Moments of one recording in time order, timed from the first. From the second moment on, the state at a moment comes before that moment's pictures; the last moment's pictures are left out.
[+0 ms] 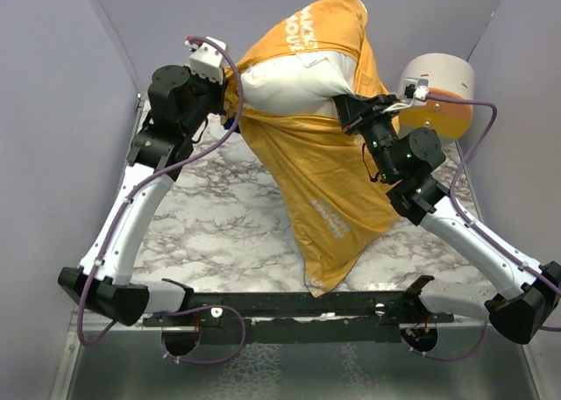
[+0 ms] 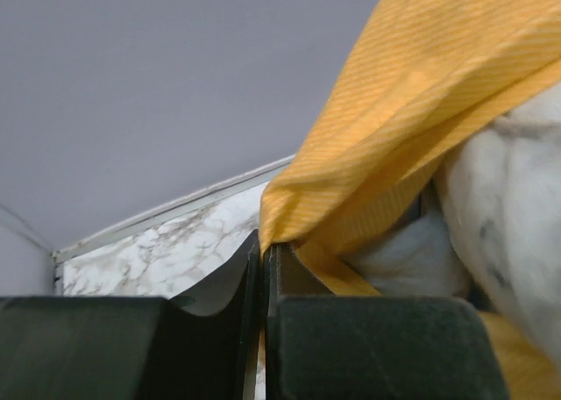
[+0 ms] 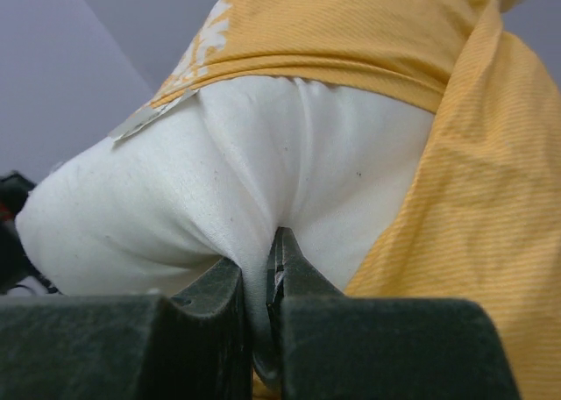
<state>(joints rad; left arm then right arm) -0.35 1.28 1.56 -0.37 -0.03 0.14 0.67 1.15 1.12 0.40 0.31 0.39</state>
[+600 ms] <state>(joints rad) -0.33 1.83 2.47 -0.52 0.30 0.02 0.65 1.17 1.15 0.47 0.06 0.60</state>
